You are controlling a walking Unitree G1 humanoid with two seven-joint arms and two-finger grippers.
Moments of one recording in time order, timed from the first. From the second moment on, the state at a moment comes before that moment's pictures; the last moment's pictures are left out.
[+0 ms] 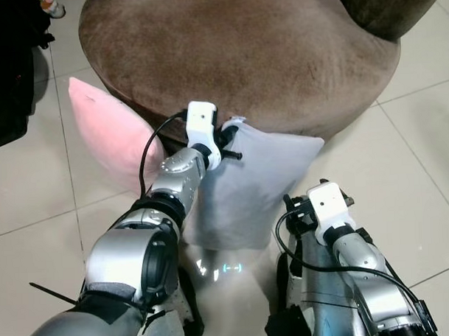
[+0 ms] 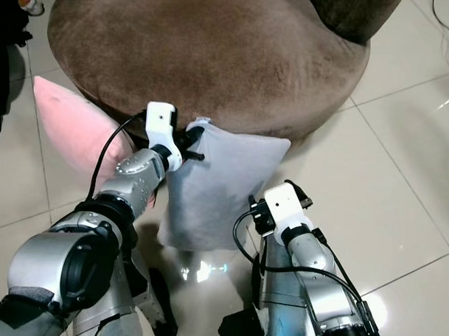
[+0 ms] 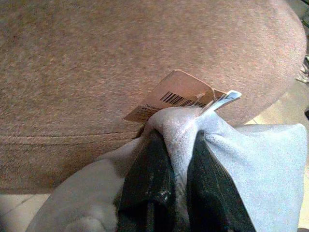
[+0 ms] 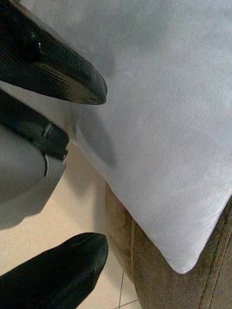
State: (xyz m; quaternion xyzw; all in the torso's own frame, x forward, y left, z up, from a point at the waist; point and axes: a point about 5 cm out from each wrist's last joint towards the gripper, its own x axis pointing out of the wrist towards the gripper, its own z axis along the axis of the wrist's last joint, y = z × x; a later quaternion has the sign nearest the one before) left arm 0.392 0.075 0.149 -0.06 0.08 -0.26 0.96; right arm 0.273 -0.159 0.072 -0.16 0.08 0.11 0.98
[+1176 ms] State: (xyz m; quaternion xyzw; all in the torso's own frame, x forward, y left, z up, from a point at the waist) left arm 0.386 0.058 0.143 -0.04 0.08 -0.29 0.95; right arm 0.280 -0.161 0.068 -0.15 0.07 0.08 0.98
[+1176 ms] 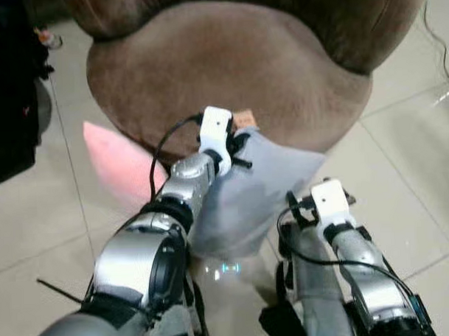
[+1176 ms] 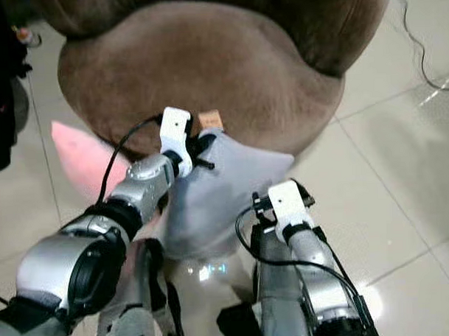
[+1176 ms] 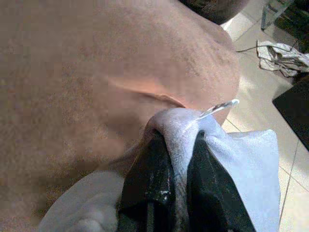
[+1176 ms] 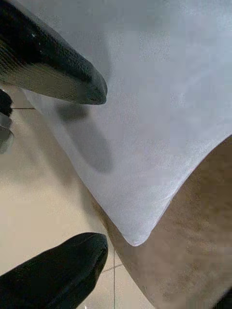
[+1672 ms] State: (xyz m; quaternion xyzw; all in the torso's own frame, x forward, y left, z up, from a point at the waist) left arm 0.383 0.047 0.145 -0.02 0.07 -0.32 0.95; right arm 0.278 -0.154 0.062 -0.14 0.07 0.09 0.98
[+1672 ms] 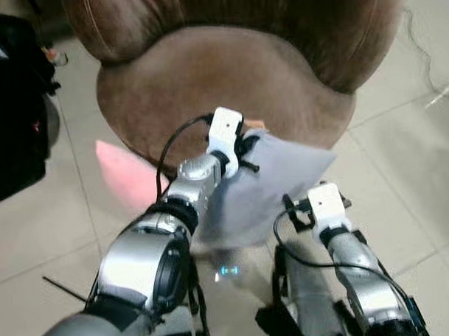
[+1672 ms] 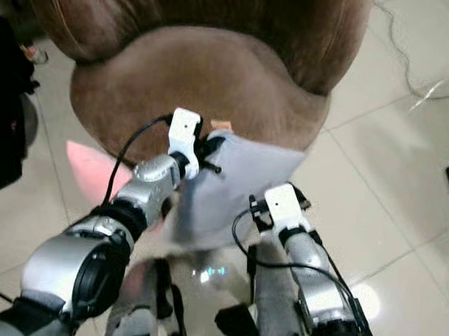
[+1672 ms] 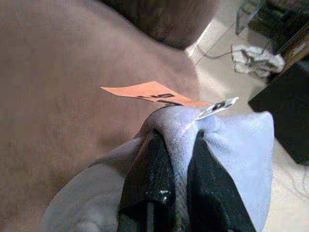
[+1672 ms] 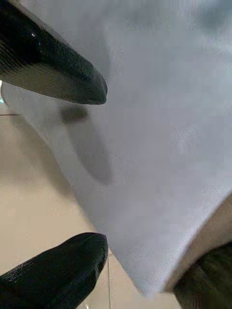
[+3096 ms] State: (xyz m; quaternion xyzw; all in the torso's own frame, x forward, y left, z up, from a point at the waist) left arm 0.388 0.064 0.146 0.02 0.05 -0.27 0.96; right arm 0.305 -0.149 0.092 -0.15 -0.01 0.08 0.99
